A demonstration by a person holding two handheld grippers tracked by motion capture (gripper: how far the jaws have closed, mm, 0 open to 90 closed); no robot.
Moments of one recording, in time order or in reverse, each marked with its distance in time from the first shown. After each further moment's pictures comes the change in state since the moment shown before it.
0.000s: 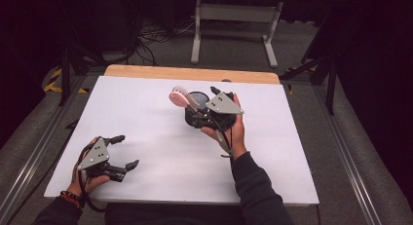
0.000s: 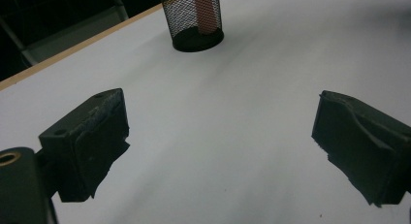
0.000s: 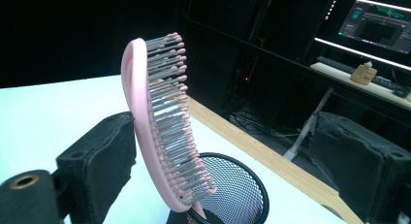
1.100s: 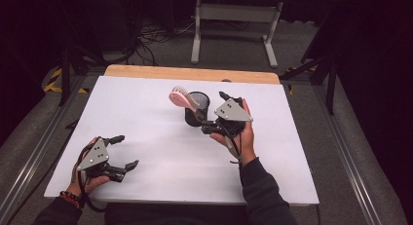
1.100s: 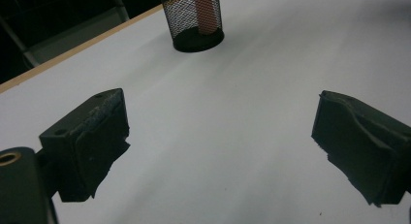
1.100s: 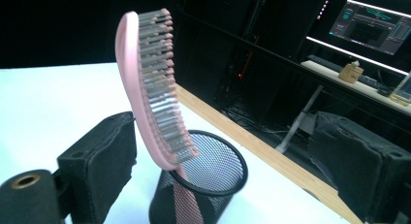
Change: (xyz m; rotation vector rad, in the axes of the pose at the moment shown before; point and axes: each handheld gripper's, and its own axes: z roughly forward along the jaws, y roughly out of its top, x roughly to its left) left arm -0.001 0.000 -0.001 0.000 0.006 0.004; right arm -0.008 -0.012 -0.025 0.015 -0.024 -0.037
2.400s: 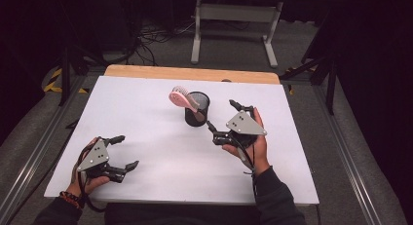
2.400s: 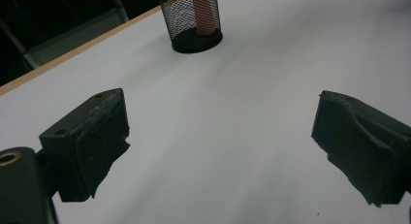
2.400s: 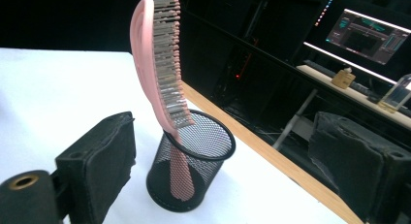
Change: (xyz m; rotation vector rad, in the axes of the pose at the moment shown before) left arm -0.001 0.001 0.000 -0.003 -0.003 0.008; right arm -0.003 -0.012 -0.038 -0.004 0.001 -0.064
